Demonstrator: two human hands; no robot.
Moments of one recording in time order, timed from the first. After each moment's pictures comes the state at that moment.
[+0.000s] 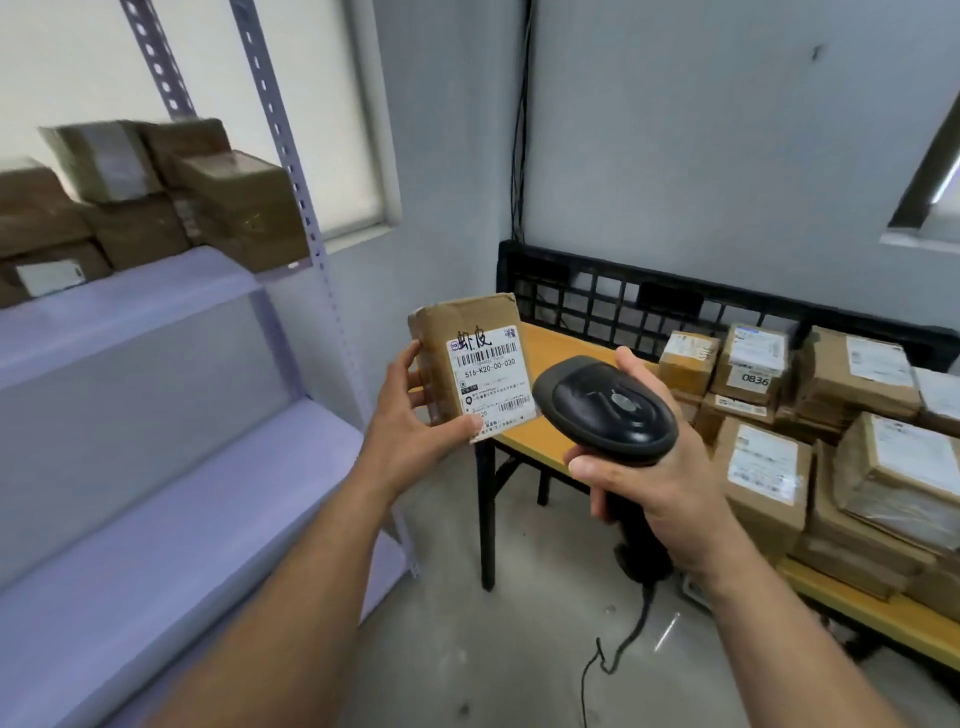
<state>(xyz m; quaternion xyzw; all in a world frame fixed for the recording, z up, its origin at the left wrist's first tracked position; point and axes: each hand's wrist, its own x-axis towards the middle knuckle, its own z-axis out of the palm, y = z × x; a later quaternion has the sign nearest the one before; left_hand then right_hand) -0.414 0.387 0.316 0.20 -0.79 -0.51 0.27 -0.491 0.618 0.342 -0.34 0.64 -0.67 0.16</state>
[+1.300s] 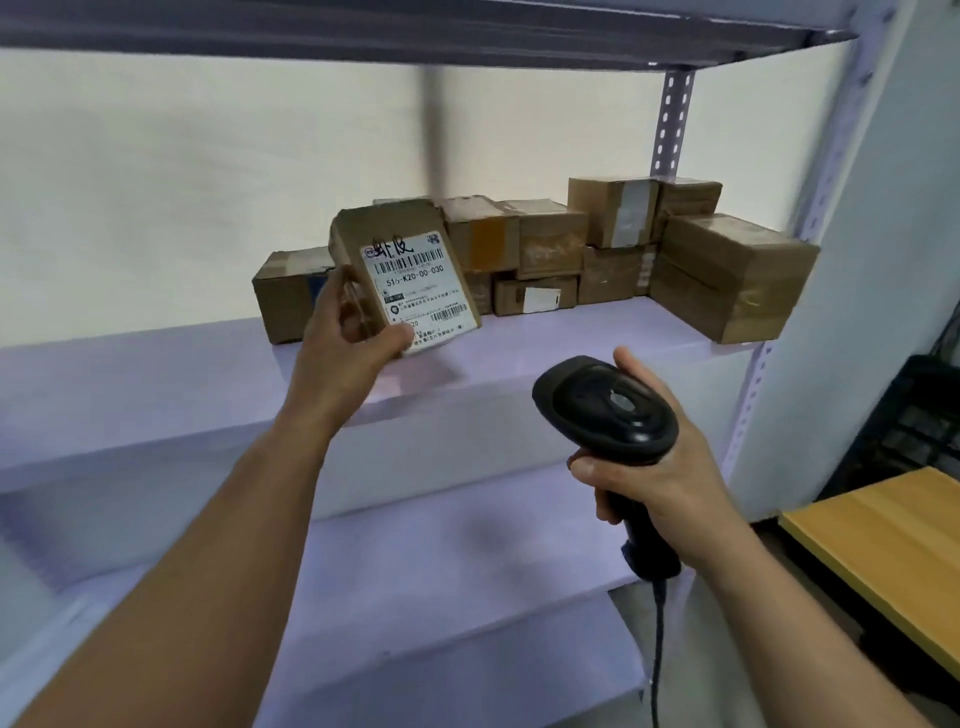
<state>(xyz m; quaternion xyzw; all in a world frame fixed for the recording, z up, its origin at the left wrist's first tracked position) -0.061 0.100 0.420 0.44 -0.65 -0.32 0.53 -0.299 0.253 0.378 -0.55 0.51 -0.58 0.32</state>
